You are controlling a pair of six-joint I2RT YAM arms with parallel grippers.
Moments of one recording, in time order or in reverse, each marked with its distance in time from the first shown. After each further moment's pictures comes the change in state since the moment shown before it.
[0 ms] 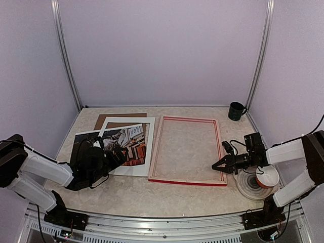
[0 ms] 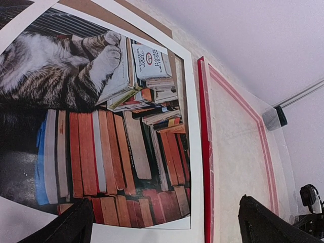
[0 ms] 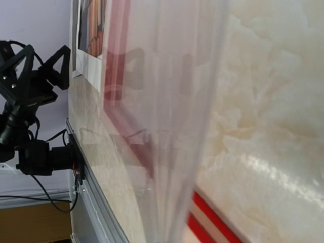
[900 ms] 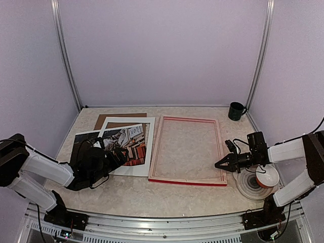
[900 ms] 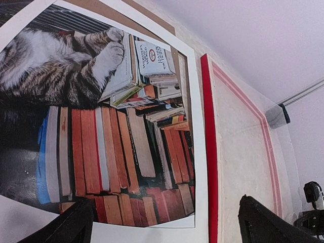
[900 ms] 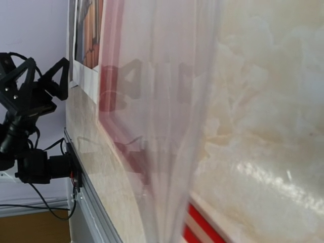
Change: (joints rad) left arm 0.000 0.014 0.000 0.000 0.001 0.000; right arm -0.064 0.000 0.018 -0.066 -0.011 -0.055
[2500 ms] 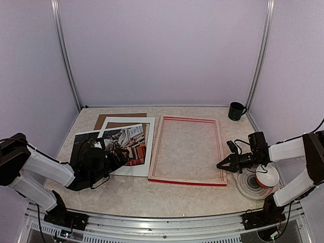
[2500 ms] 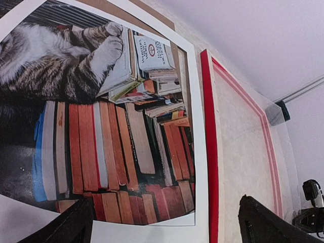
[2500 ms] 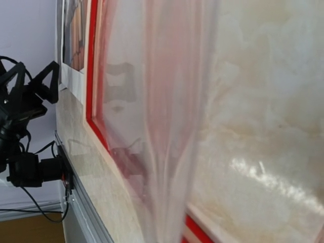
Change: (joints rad) left arm 0.000 0.017 0.000 0.010 0.015 -0.004; right arm -0.029 0.000 0.014 -0.080 0.020 -0.058
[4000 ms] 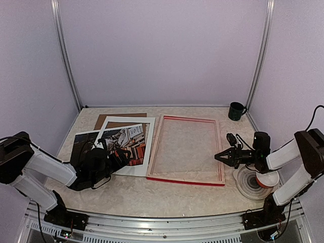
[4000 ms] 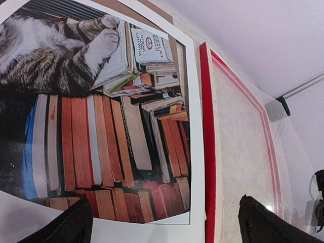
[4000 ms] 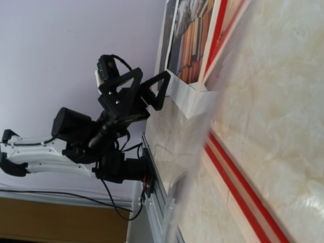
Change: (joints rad) left arm -0.007 0.038 0.010 0.016 0.014 -0.005; right arm -0.001 0.080 -0.150 0.830 -0.248 0.503
